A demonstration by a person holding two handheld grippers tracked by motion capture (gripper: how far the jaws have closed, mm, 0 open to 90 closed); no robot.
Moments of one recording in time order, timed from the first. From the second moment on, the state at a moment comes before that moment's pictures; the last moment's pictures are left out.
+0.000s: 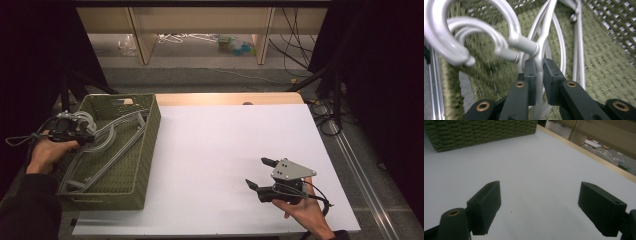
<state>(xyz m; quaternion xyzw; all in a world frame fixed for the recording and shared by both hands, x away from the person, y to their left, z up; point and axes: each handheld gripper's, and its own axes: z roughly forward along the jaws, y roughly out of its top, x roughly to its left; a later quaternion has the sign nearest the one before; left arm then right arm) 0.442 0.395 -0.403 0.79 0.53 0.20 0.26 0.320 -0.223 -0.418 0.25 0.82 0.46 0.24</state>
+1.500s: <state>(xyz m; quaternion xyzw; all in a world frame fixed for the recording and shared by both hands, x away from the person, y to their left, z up) 0.341 0.244 -0.363 0.73 0.41 0.23 0.50 0.319 -0.223 -0.418 0.26 0.81 0.46 0.23</state>
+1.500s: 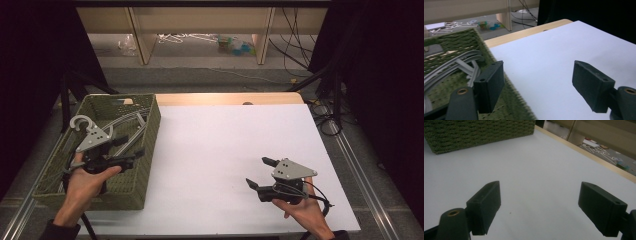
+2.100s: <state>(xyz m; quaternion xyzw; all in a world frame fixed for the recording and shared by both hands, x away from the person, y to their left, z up) 0.323 0.209 -0.381 0.73 0.37 0.22 0.53 0.319 -0.222 -0.418 0.26 0.81 0.47 0.23</state>
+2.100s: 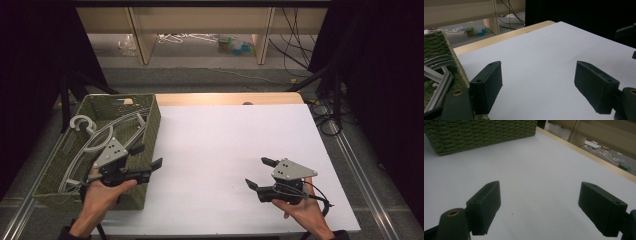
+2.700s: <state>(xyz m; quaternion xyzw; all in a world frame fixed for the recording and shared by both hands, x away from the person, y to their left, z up) 0.299 0.190 -0.408 0.74 0.35 0.21 0.53 0.317 -0.220 -0.419 0.26 0.81 0.48 0.22</state>
